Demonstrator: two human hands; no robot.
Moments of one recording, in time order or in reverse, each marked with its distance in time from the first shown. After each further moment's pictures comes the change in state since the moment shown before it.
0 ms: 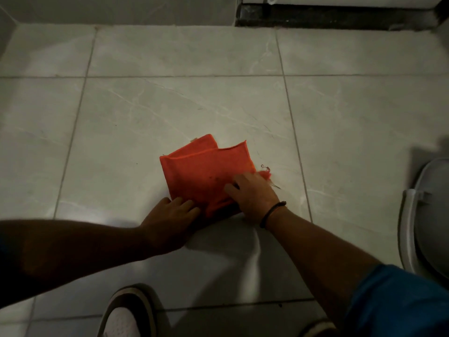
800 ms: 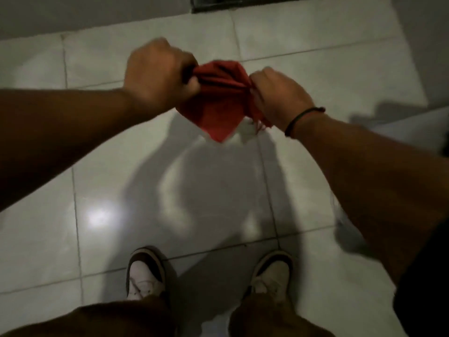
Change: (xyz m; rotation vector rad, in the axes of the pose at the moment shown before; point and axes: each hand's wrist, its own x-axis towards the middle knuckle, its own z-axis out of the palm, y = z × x) left_hand 0.151 0.016 -0.303 0.037 0.308 -0.207; right_hand -0.015 0.085 -0.246 0.008 0.208 0.303
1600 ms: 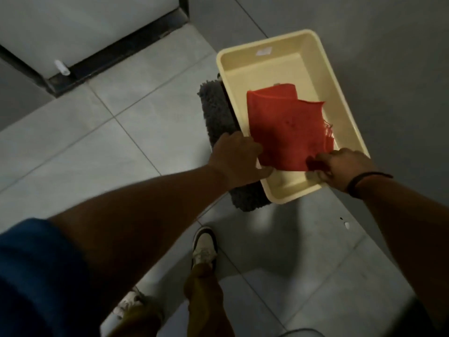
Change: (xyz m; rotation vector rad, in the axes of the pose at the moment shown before) left_hand 0.026 0.443 -0.152 -0.238 -0.404 0.641; right_hand -0.411 0.148 -0.332 -0.242 -0.601 0.758
